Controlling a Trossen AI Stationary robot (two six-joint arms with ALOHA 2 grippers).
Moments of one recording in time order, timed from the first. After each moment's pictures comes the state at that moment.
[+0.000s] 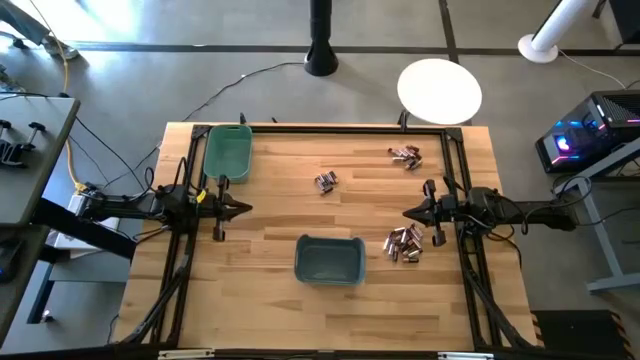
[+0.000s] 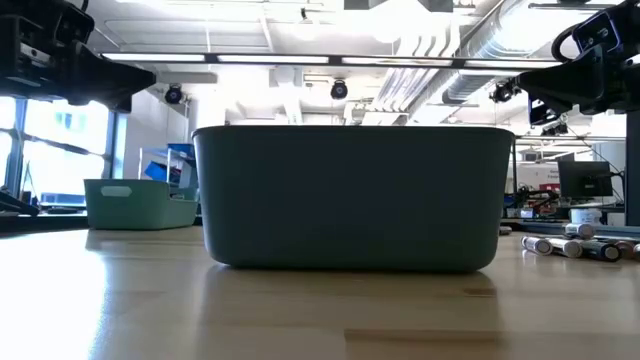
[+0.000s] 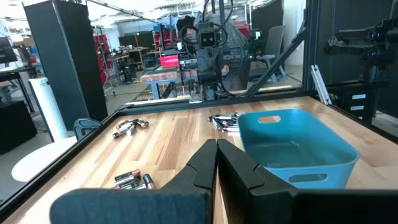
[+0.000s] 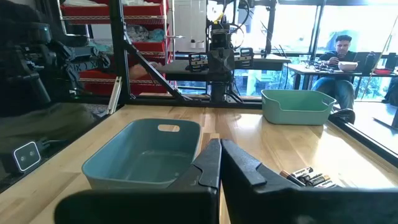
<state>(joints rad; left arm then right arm) -0.06 0.02 0.01 0.02 -0.09 0.13 0.03 0.01 0.01 0.02 -0.05 -0.03</state>
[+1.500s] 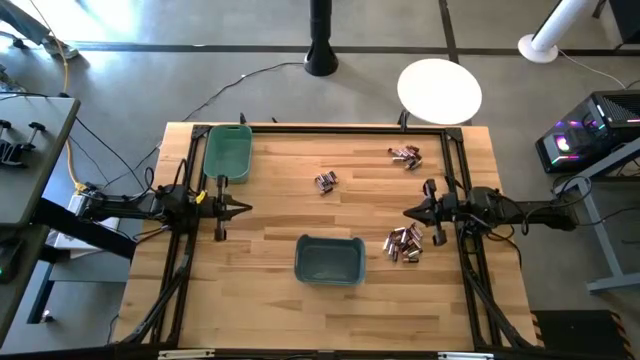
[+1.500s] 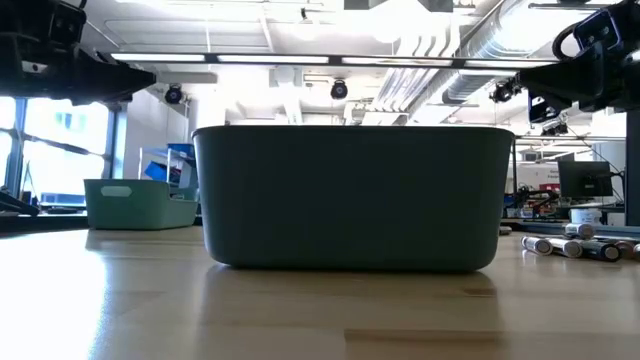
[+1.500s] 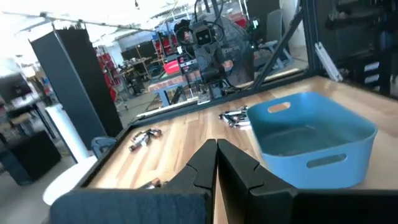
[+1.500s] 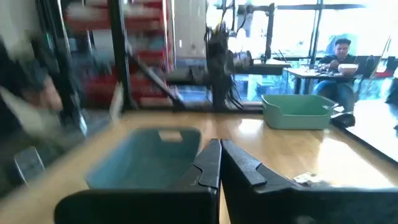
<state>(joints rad) -0.06 0.02 0.01 0.02 -0.09 0.30 0.03 0.01 0.01 0.07 -0.05 0.05</state>
